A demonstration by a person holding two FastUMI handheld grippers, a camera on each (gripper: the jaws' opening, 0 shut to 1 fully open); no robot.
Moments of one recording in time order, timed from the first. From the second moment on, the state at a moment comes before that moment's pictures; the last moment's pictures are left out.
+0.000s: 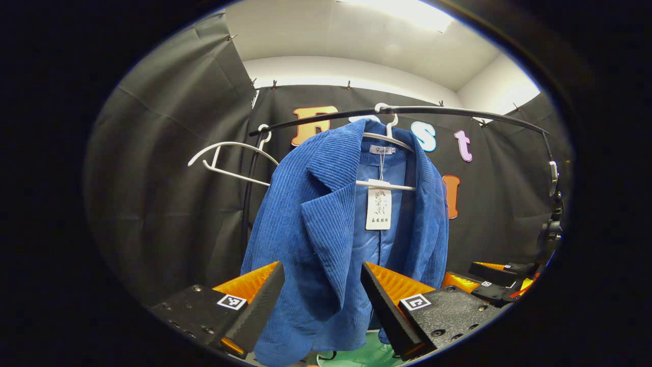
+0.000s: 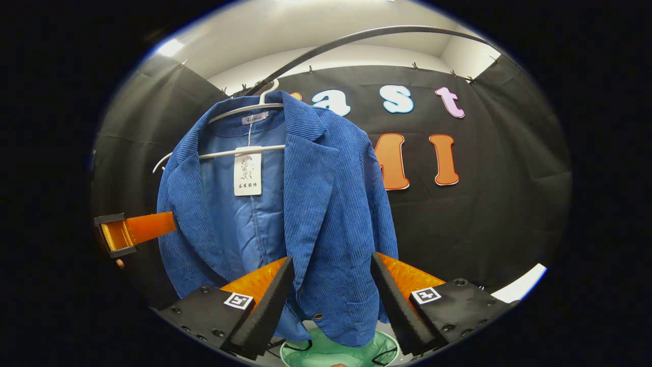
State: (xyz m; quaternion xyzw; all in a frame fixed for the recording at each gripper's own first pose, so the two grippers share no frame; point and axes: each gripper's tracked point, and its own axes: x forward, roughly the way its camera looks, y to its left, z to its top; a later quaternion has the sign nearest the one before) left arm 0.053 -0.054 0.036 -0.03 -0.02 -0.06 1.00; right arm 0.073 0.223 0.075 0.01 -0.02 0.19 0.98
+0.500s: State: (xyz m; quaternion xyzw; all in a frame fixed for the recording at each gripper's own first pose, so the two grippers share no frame) left arm 0.087 -0.057 0.044 -0.03 -0.01 -0.04 1.00; right arm 0.104 0.255 0.107 0.01 -0.04 0.20 0.98
